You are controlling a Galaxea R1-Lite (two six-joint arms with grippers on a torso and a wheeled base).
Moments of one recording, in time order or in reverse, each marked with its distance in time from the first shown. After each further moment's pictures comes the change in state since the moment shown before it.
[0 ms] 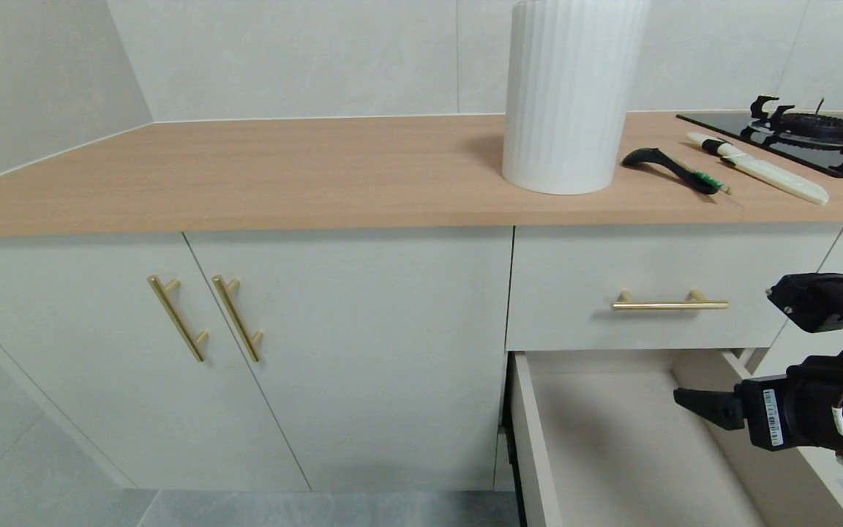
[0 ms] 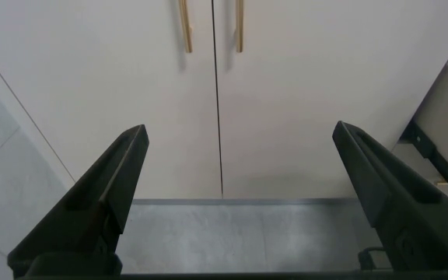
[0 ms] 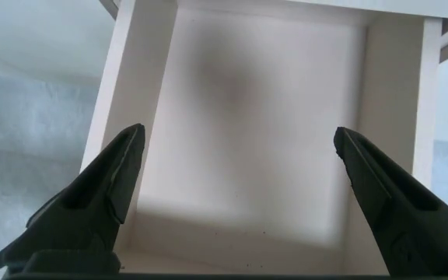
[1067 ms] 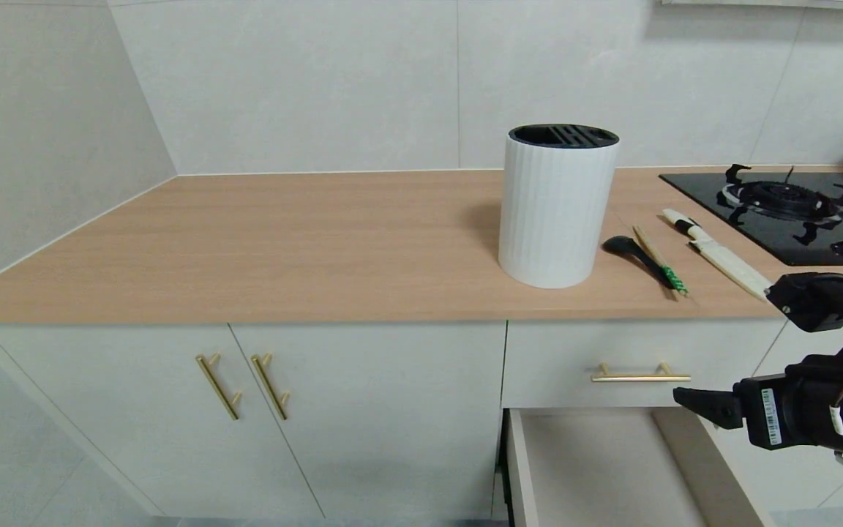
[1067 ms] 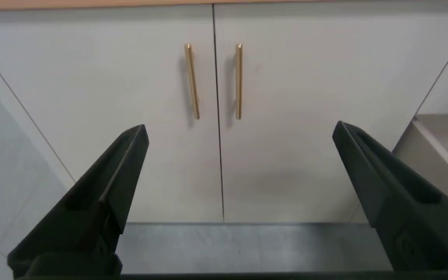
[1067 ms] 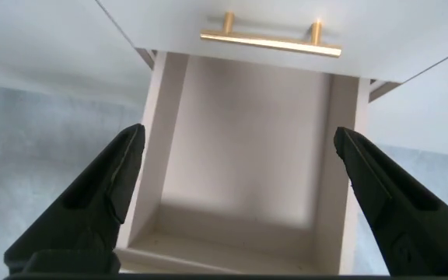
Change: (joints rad) left arm 0.000 0.000 0.000 0.000 0.000 0.000; right arm 0.000 0.003 0.000 -0.004 -0.007 -0.006
